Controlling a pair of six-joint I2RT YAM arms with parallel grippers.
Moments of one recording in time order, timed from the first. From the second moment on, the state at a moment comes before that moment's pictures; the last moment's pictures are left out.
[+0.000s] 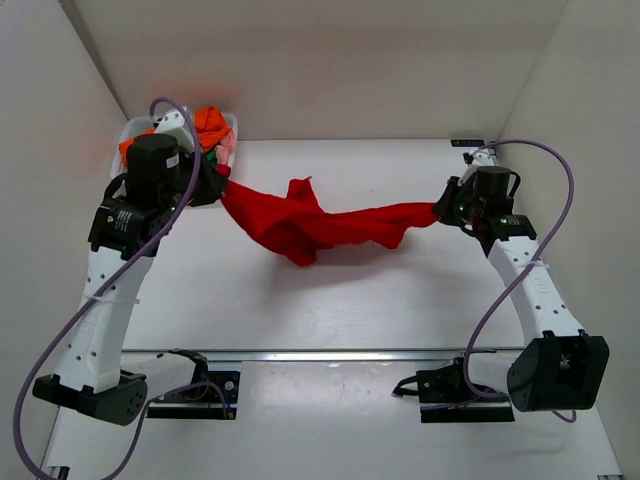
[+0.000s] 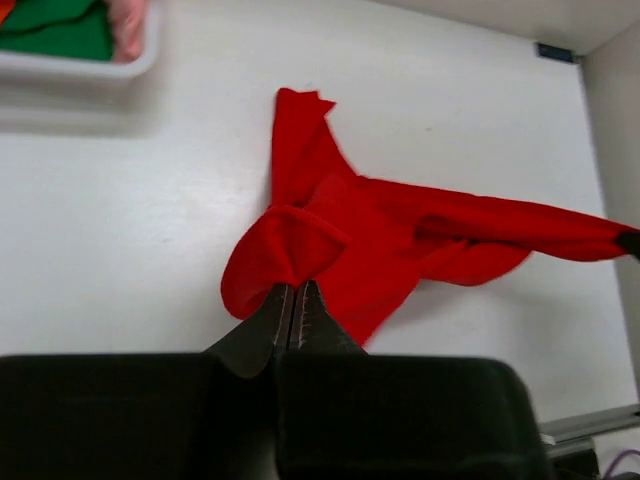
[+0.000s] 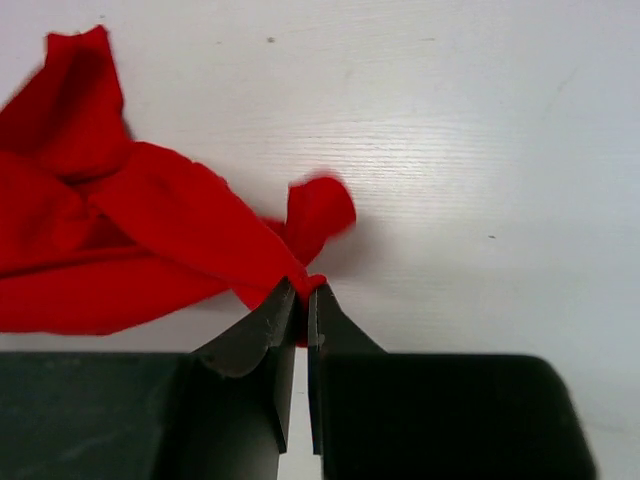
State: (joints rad) left arm -0.31 1.18 1.64 -0.88 -0.03 -0.40; right arm 0.04 1.21 1.05 -0.42 -0.19 0.22
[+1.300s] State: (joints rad) left arm -0.27 0.99 1.12 -0.86 -0.04 -0.35; right arm 0.30 1.22 0.66 -0.44 -0.14 0.30
